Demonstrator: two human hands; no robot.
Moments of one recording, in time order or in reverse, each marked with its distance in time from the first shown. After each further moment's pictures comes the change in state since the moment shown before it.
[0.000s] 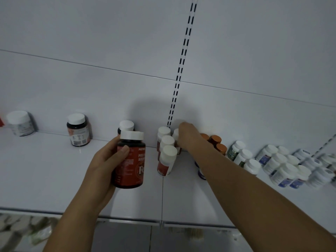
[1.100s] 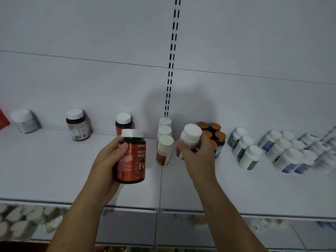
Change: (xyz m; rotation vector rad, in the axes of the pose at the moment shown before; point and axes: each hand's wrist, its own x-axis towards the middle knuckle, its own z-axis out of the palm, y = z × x) left_hand -0.003 -0.025 0.004 0.030 -0.014 -0.074; right_hand -0.142 0.027 0.042 1.262 0.429 -0.063
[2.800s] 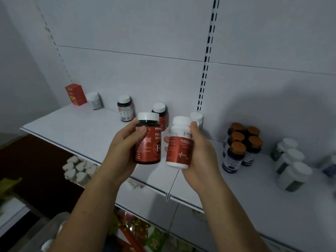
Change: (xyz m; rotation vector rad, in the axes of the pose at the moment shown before) left_hand -0.042 0.021 0.050 0.099 0.261 0.139; right_hand -0.010 -0.028 0.005 0.786 -0.592 0.600
